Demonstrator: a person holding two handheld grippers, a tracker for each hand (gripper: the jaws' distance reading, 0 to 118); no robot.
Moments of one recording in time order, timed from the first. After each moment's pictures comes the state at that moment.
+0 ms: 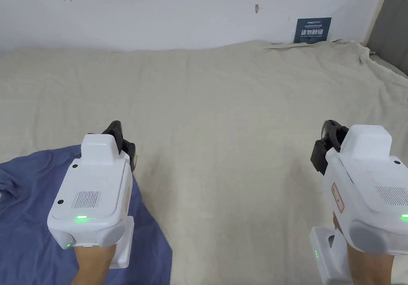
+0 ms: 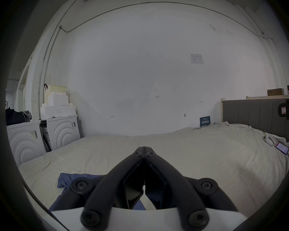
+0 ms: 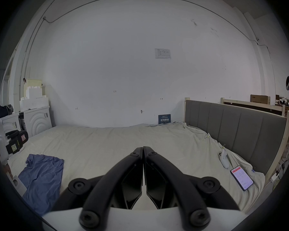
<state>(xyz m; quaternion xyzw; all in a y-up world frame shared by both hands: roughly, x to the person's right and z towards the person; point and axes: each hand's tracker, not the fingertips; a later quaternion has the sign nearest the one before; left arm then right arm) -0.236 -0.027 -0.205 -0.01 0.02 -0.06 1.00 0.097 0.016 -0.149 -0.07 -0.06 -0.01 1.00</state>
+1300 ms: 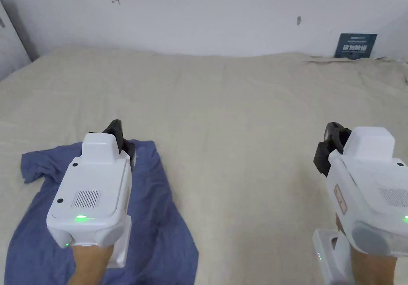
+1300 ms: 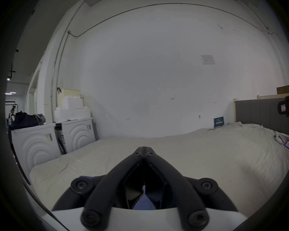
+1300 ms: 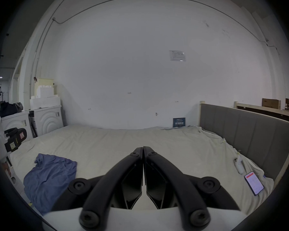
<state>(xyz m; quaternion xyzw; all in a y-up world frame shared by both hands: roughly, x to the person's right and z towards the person) -0.299 -0.012 -0.181 0.00 0.08 -0.07 0.99 0.060 0.015 -0.186 -0.06 0.01 0.00 1.00</state>
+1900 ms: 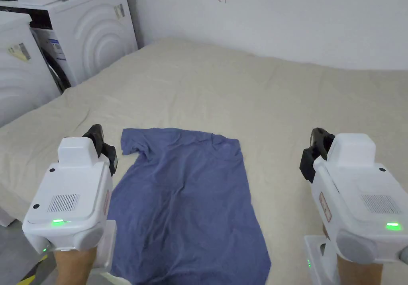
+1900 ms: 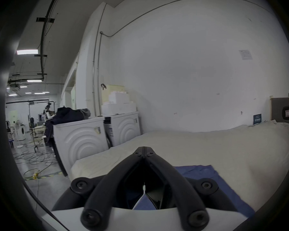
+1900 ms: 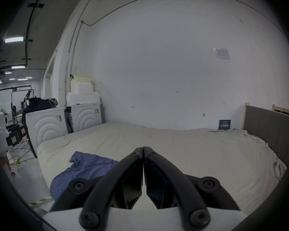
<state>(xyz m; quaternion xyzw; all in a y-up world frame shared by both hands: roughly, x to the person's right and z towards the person) -0.447 -0.003 -0.087 -0.01 0.27 -0.06 0.96 -0.100 0.010 -0.209 -0.06 0.19 0.00 0.98</state>
